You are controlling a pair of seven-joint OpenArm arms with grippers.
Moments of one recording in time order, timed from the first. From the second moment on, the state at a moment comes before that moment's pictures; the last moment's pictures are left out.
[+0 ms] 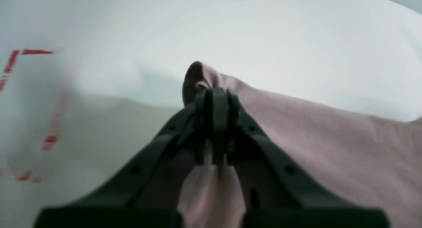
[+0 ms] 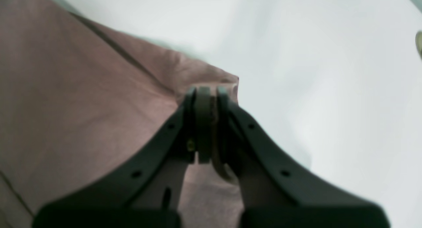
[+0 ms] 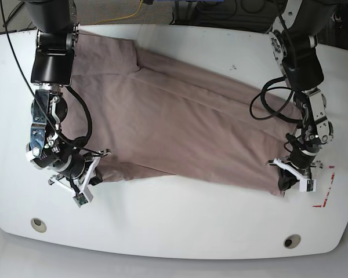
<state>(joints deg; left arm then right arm) -21.6 -10.8 -22.3 58.5 -2.6 -32.7 13.7 20.3 18.5 4.1 86.2 21.0 31.2 -60.7</state>
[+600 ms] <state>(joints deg) -7.1 -11.1 -22.2 74.0 -2.7 -32.7 13.7 3.2 16.0 7.8 102.1 21.3 31.4 -65.0</state>
